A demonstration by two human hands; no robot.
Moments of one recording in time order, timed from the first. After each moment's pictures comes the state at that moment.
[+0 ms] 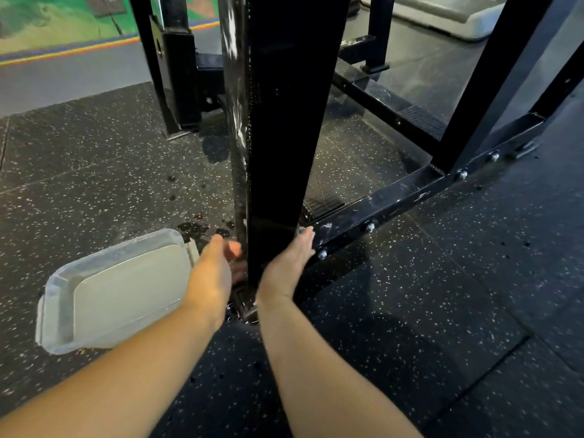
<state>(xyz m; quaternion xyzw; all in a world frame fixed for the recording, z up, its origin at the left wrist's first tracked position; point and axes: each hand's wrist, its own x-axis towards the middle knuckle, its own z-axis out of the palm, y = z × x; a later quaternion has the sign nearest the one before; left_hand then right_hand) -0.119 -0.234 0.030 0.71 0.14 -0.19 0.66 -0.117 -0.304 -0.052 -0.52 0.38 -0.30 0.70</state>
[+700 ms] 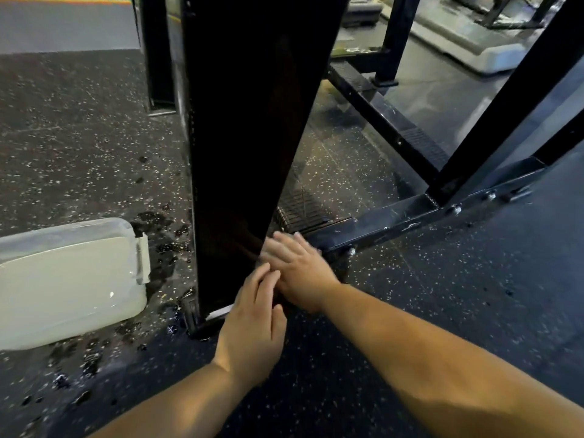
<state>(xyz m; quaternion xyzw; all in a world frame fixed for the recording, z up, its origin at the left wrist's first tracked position) -0.167 -0.303 -0.050 0.90 -0.26 -0.06 0.33 -0.121 -0.463 -0.083 -0.98 -0.17 0.03 0.07</state>
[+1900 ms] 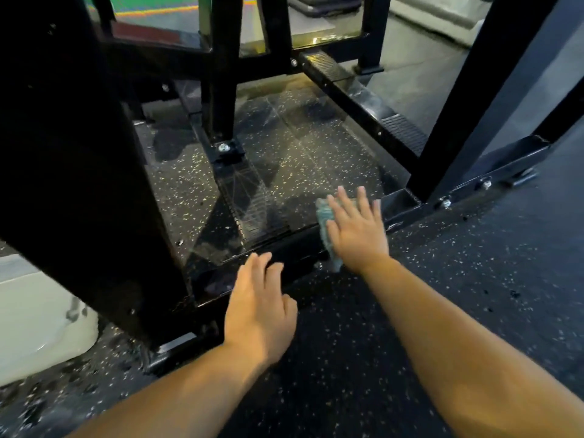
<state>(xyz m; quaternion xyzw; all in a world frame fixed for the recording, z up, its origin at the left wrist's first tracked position) -0.143 -0.406 -0.052 0.95 -0.23 -0.09 0.20 -0.104 -0.618 -0.090 -0.99 0.14 0.01 0.02</state>
